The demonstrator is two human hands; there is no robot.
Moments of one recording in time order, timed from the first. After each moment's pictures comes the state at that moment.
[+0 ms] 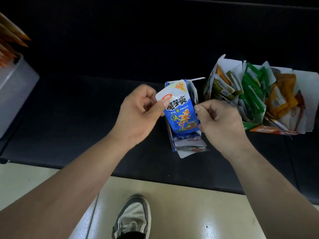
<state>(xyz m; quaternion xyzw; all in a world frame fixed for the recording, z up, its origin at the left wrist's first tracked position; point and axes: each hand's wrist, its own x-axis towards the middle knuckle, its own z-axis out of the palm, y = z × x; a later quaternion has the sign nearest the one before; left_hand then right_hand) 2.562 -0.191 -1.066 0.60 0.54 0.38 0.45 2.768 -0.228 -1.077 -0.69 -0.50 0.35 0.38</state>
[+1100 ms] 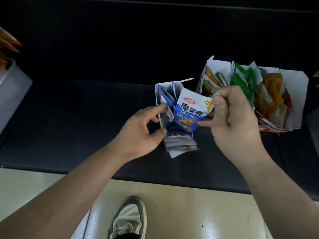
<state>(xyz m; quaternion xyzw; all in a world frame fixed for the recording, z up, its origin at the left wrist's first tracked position) 2.563 -0.212 -1.089 0.73 0.49 0.23 0.41 2.788 -0.252 -1.050 -0.61 -0.58 0.27 0.47</state>
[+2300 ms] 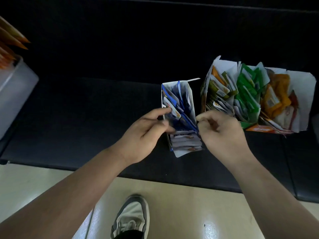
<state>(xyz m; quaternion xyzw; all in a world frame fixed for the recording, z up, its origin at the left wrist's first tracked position) 2.552 -0.213 -1.098 0.71 0.45 0.22 0.50 2.775 -0.257 -1.071 -0.71 -0.52 0.32 0.35</state>
